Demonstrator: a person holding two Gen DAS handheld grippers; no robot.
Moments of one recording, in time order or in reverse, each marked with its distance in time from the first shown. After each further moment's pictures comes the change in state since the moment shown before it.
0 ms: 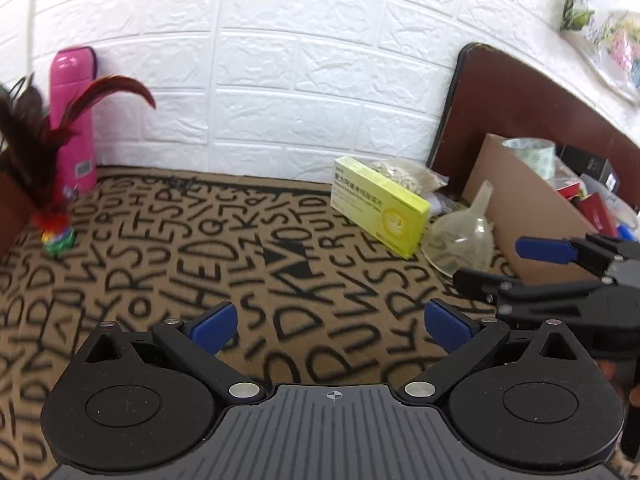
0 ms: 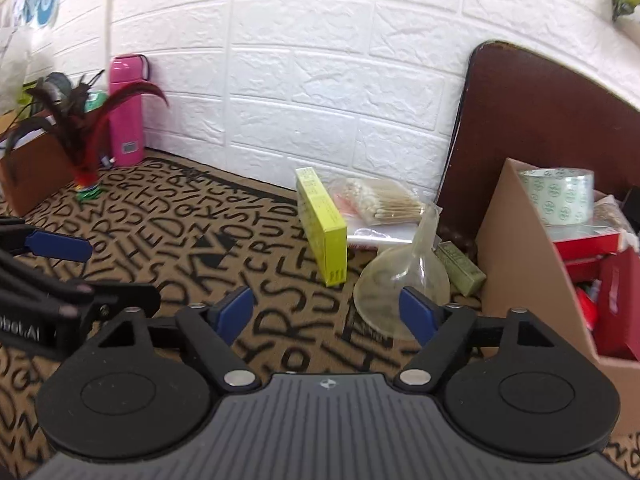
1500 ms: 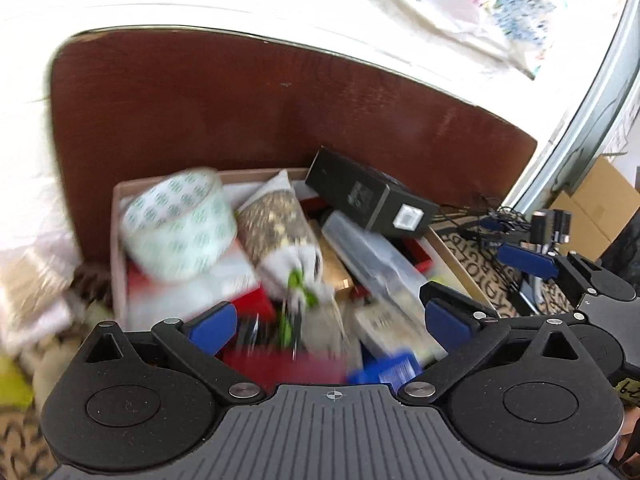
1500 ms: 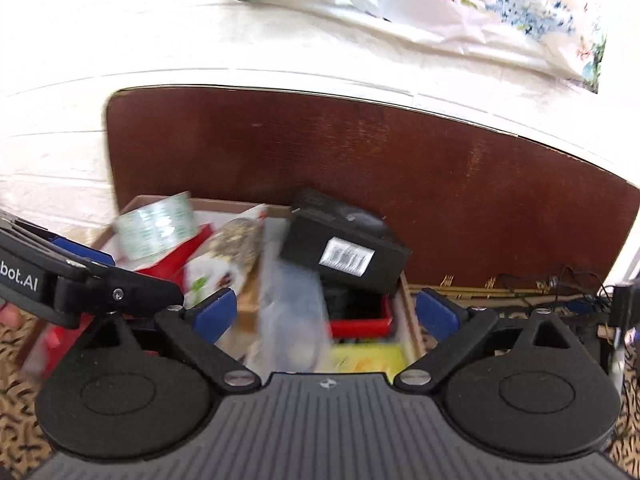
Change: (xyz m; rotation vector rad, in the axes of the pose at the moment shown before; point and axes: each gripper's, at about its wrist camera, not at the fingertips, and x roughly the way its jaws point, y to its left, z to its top) left arm 0.088 -0.311 0.107 0.099 0.143 -0.398; right arm -0.118 -0.295 0.001 0.155 -0.034 -0.290
